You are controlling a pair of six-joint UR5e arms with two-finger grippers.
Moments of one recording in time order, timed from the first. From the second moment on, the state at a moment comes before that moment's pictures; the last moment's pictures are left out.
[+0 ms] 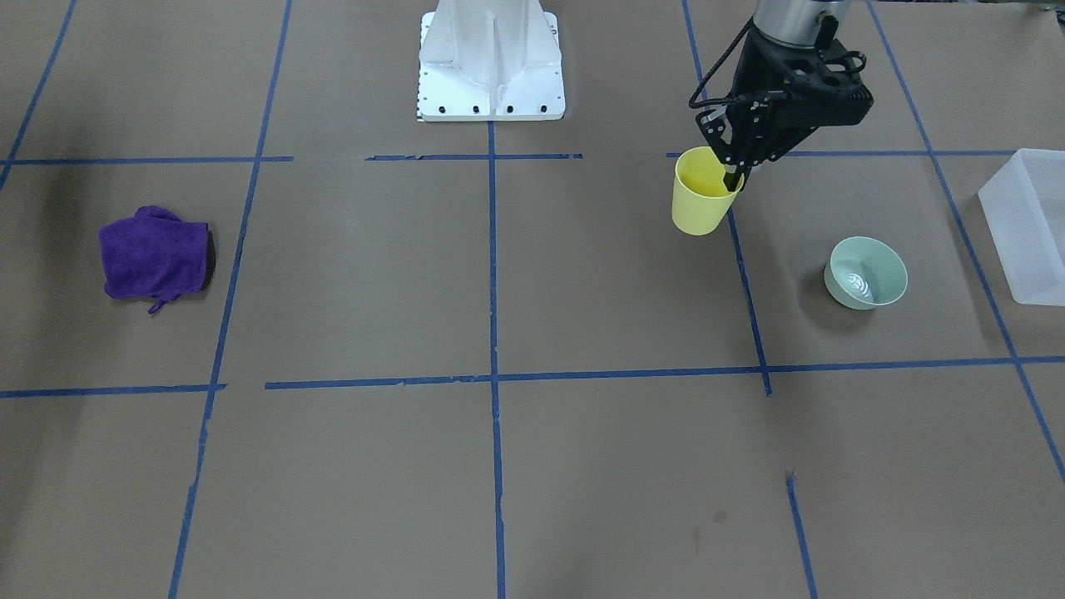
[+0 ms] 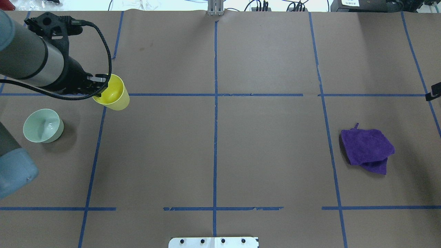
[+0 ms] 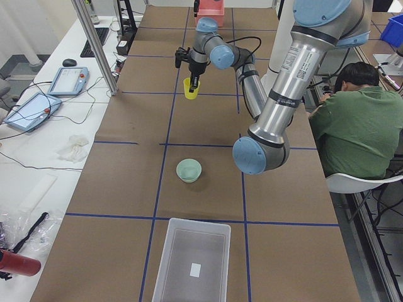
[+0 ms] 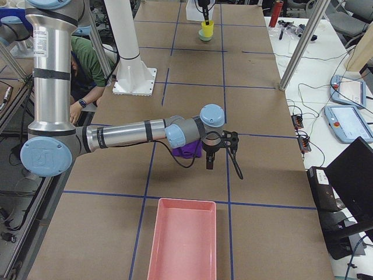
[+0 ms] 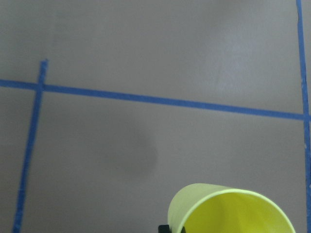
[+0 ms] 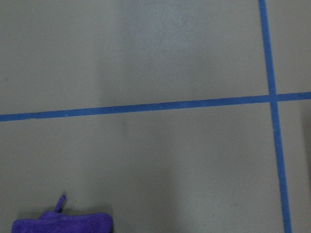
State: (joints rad) left arm -0.84 -2.01 -2.23 -1.26 -1.93 -1.03; right arm 1.26 -1.67 1.79 -1.24 2.30 0.61
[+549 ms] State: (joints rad) left arm -1.13 -2.00 -2.23 -1.15 -2.05 -0.64; right arm 0.98 -1.72 1.80 -1.02 2.17 0.91
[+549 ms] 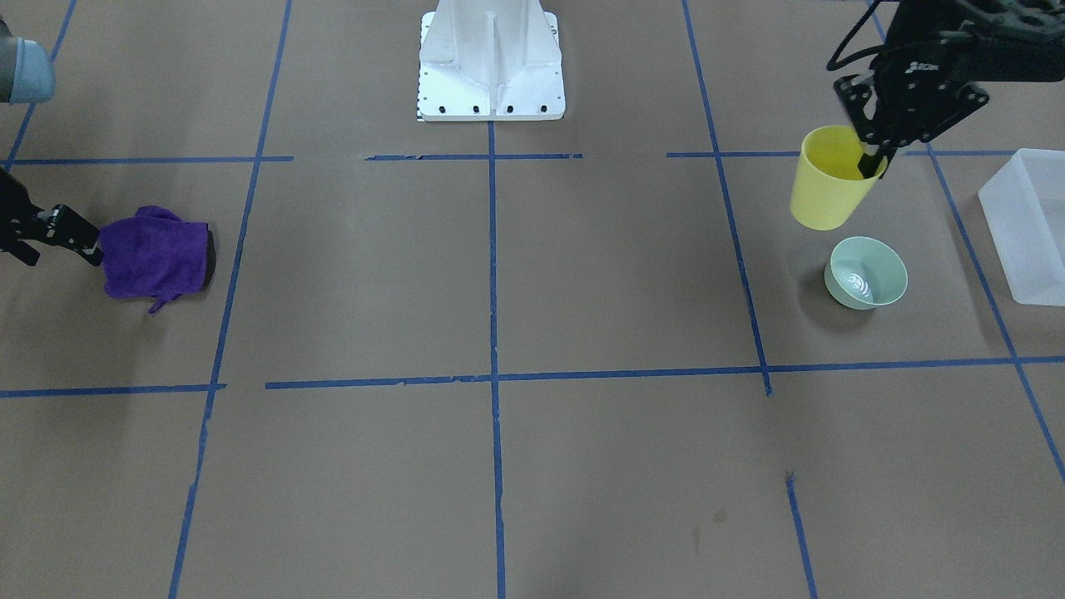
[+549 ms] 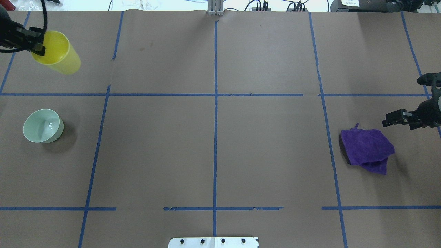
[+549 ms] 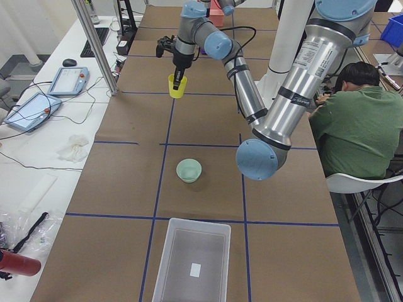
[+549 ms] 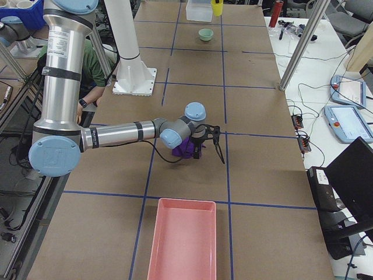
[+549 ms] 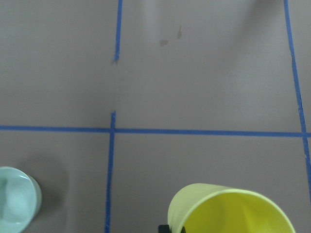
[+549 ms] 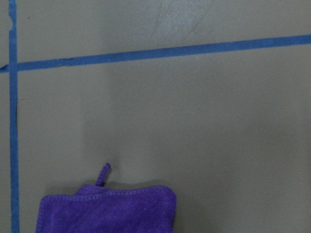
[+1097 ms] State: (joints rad) left arm -1.35 -1.99 -2.14 -1.12 -2.10 -0.30; right arm 0.85 -1.73 1.80 -1.00 2.11 0.96
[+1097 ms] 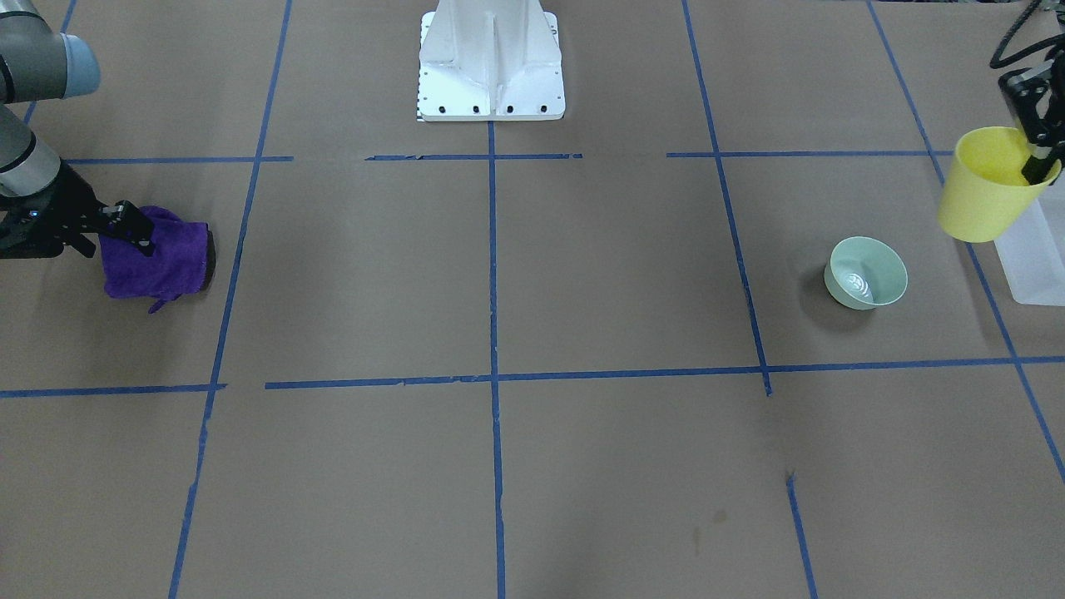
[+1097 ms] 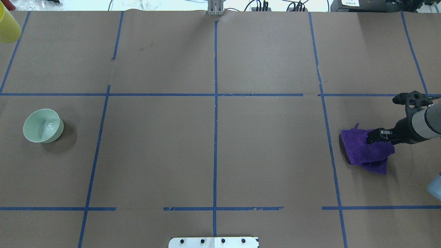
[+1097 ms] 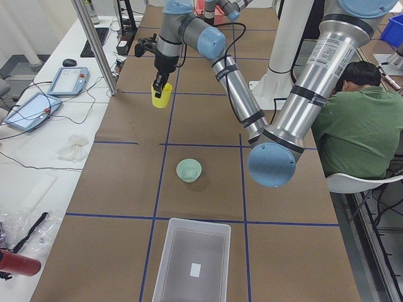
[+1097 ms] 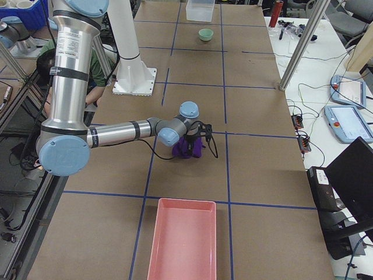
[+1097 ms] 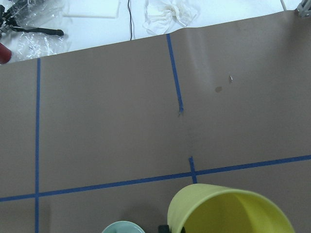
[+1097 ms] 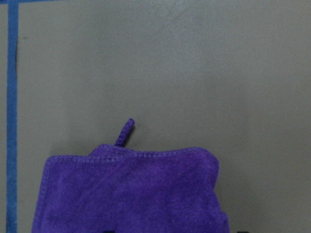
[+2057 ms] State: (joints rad) left arm -1.65 -1.82 -1.83 -1.20 -2.17 0.23; right arm 0.95 -1.73 2.07 -1.25 2.22 0.96
